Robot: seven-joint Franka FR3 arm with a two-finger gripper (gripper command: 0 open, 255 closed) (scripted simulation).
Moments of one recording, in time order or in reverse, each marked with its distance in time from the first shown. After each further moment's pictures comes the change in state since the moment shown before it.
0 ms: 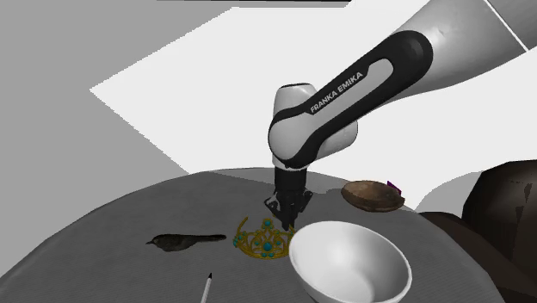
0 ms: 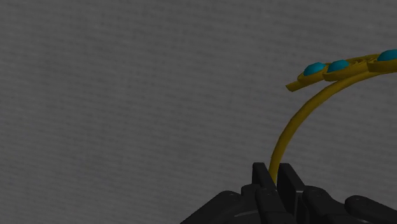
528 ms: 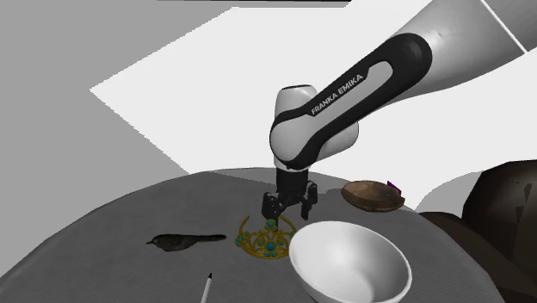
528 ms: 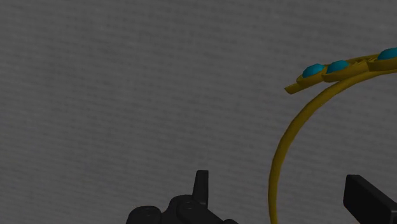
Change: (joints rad) arm -0.003 0.004 -0.004 -0.002 -0.001 -0.001 -0.001
